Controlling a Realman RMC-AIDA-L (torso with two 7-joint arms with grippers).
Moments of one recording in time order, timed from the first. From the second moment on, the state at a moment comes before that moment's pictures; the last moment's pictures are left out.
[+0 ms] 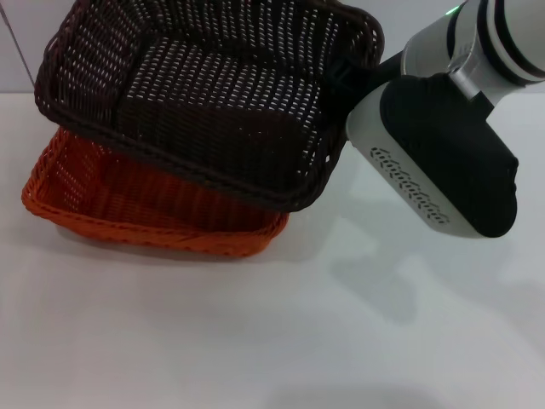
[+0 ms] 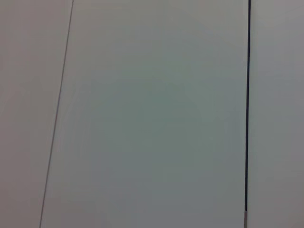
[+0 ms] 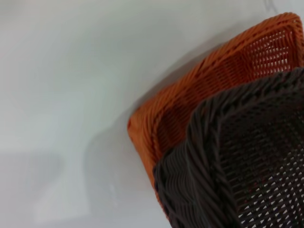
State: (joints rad) left arm -0.03 -2.07 -1.19 -0.52 2.35 1.27 0.03; right arm 0.79 2.06 -1.62 -1.69 -2.67 -1.49 1.33
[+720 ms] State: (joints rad) left arm -0.03 -2.07 -1.19 -0.51 2.35 1.29 0.03; right arm 0.75 2.07 -1.57 -1.54 -2.55 -1.28 1.03
